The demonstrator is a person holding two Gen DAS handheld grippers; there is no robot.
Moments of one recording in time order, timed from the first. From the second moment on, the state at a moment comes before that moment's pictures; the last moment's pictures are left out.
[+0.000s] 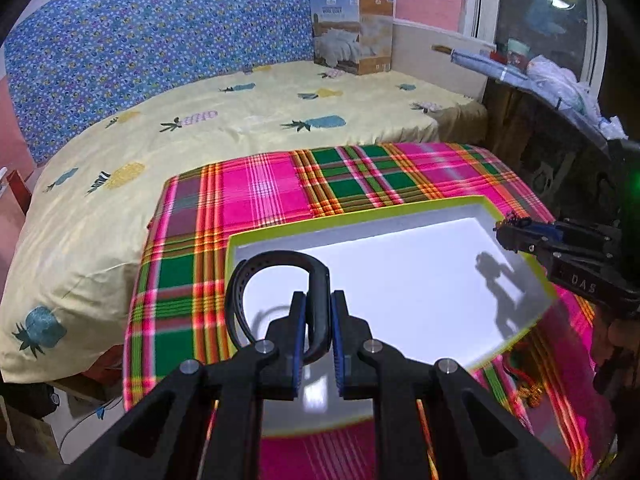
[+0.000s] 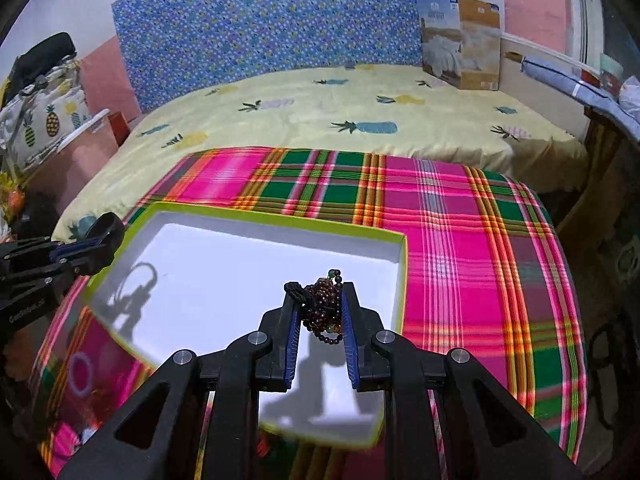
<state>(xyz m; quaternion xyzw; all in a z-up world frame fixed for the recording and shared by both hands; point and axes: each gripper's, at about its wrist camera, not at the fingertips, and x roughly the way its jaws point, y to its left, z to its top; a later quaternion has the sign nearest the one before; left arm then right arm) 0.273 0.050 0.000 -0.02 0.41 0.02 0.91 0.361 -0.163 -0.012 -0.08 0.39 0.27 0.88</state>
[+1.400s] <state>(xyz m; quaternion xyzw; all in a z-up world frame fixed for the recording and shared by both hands) 0.214 0.039 0.026 -0.05 0.39 0.00 0.92 0.286 -0.182 0.025 -0.07 0.38 0.25 0.89</state>
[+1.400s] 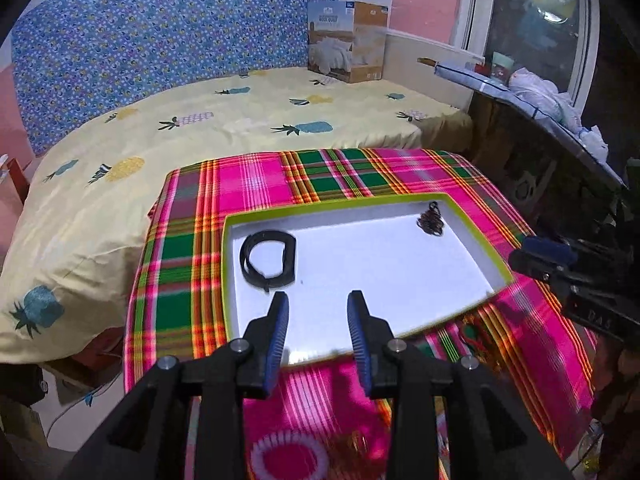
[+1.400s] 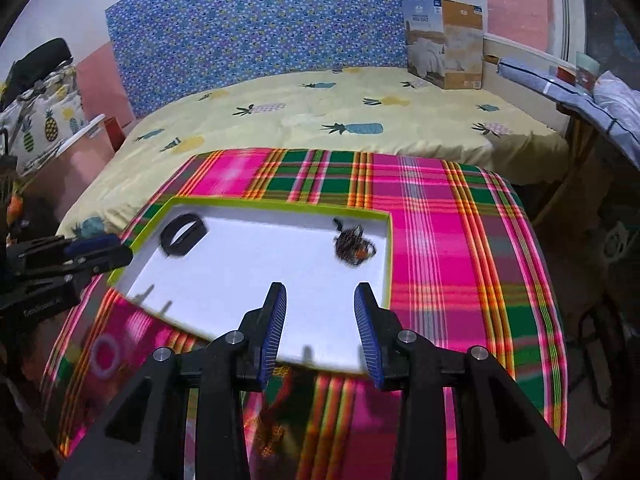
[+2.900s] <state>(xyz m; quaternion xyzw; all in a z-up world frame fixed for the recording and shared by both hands) 0.068 0.018 -0.001 -0.07 0.38 -0.02 0.92 0.144 -0.209 0.003 -0.04 0.38 0.25 0.89</state>
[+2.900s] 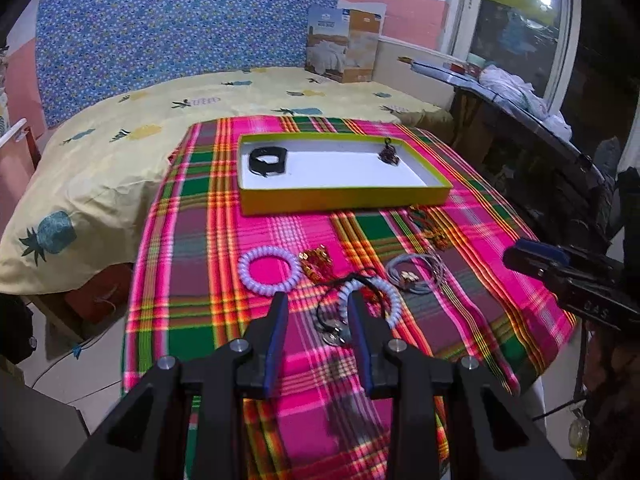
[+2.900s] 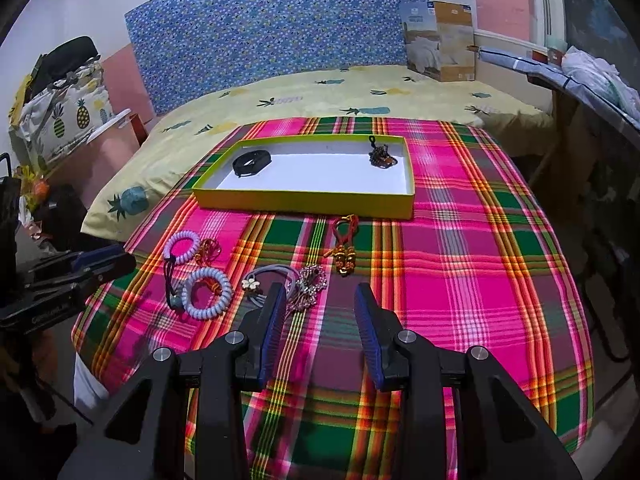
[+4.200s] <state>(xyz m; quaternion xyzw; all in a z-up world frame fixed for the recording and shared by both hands) 0.094 0.030 -0.042 -0.10 0.40 -0.02 0.91 0.155 -0.195 -0.022 -0.04 0.41 0.27 0.87</state>
